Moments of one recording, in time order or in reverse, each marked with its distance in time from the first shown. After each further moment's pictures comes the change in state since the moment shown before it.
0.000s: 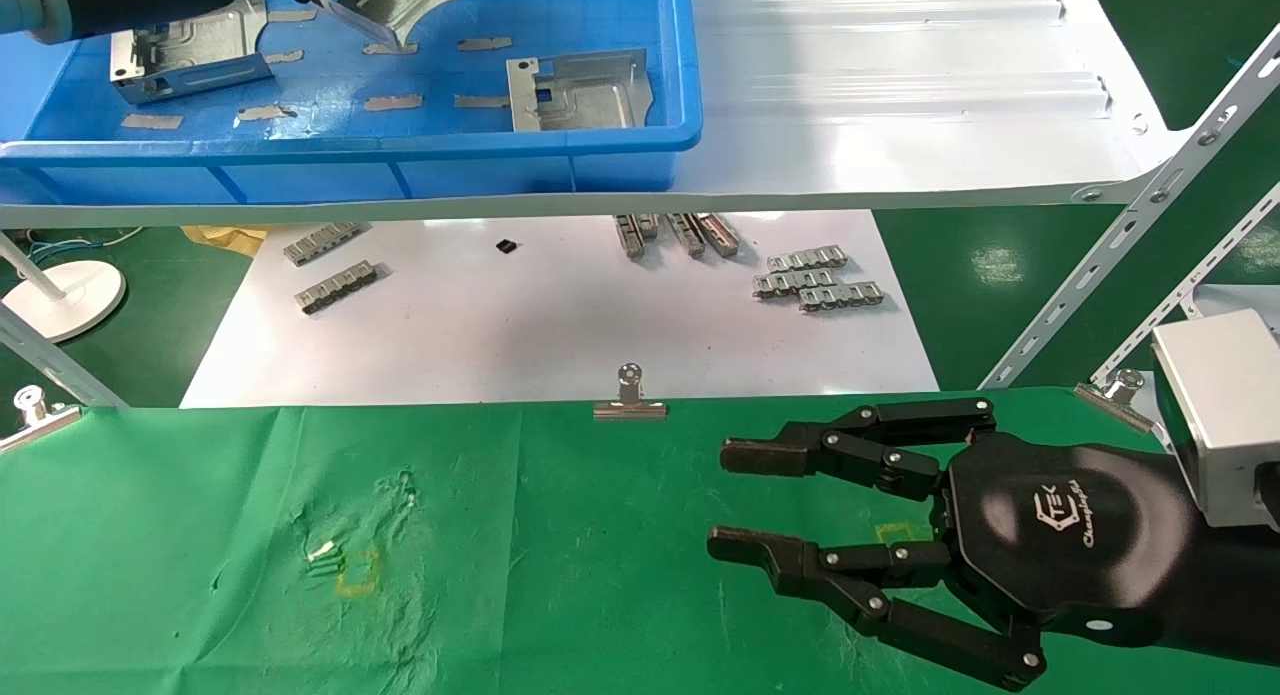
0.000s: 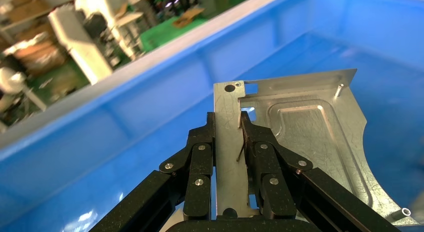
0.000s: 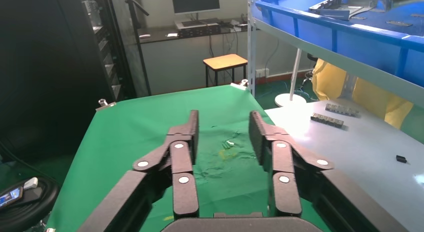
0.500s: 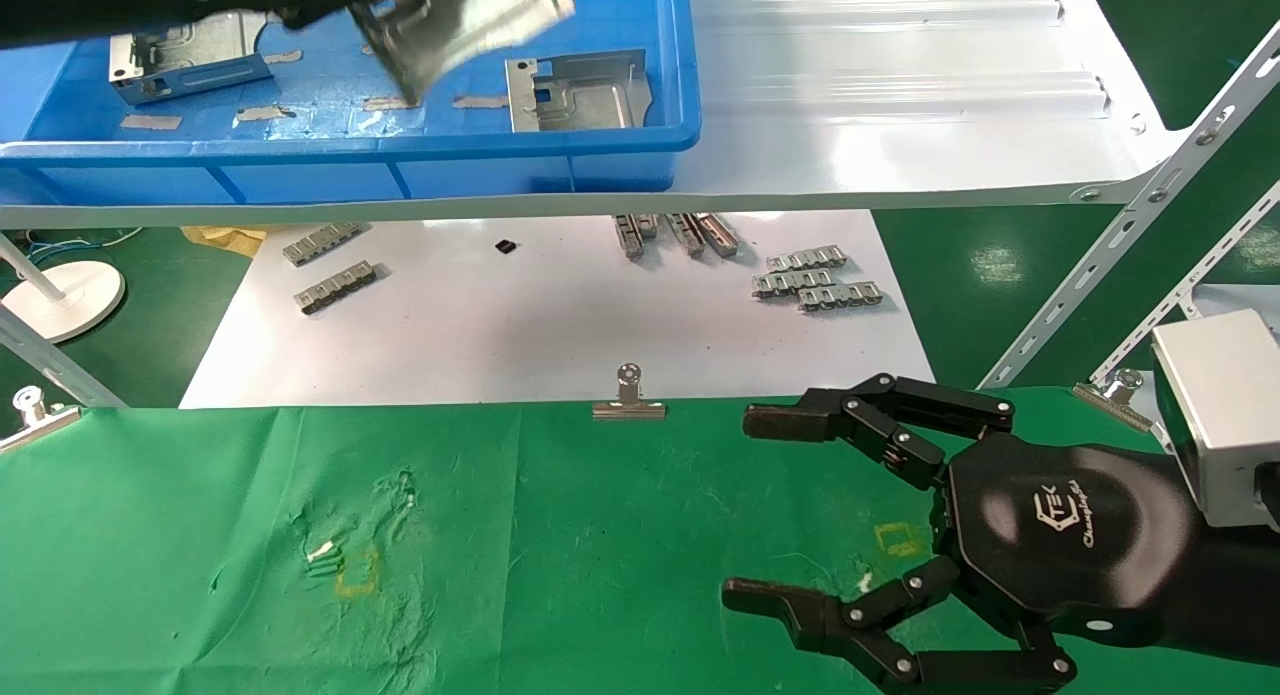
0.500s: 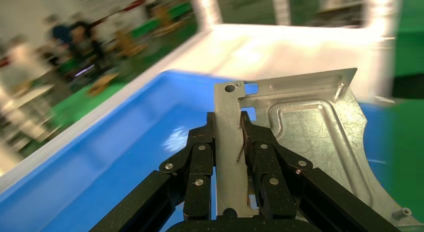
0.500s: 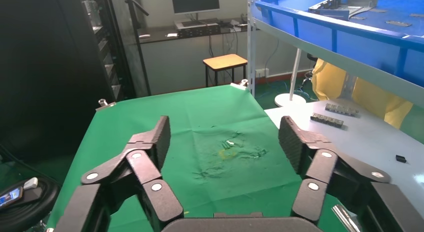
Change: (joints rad) left arm -0.001 -0.099 -0.024 -0.059 -0.060 0.478 0.138; right arm 0.000 0.000 0.000 0.000 0.000 0.000 0.000
